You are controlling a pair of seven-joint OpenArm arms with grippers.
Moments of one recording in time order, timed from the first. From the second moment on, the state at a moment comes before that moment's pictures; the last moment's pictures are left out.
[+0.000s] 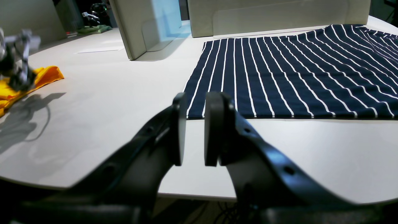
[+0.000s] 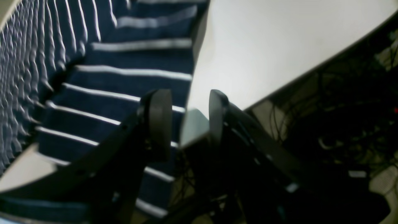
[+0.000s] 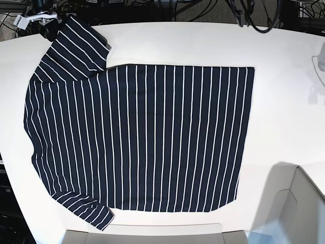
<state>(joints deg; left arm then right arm) 55.4 3.7 -14.0 76.8 0.6 -4.8 -66.8 -52.6 42.7 -9.4 87.3 76.9 5.2 29.3</state>
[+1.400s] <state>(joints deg) 49.4 -6.2 -14.8 107.9 -46.9 -10.7 5.4 -44.3 28.4 9.9 84.9 77.0 20.2 -2.6</state>
